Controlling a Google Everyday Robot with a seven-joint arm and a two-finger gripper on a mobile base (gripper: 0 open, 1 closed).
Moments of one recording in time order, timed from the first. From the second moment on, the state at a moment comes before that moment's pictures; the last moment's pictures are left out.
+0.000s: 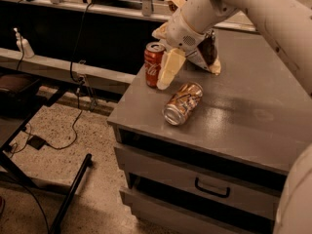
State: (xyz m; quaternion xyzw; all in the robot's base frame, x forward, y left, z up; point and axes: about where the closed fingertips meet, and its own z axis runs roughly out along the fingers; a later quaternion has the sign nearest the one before) arm 0.642 -0.010 0.904 -0.72 0.62 0.13 0.29
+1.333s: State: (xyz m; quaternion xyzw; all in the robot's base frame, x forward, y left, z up) arm 0.642 -0.004 0.900 -0.72 0.62 0.13 0.29
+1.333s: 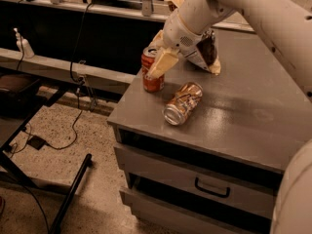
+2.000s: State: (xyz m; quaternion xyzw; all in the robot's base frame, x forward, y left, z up) arm 0.634 0.000 0.929 -0.73 0.60 0.12 0.32
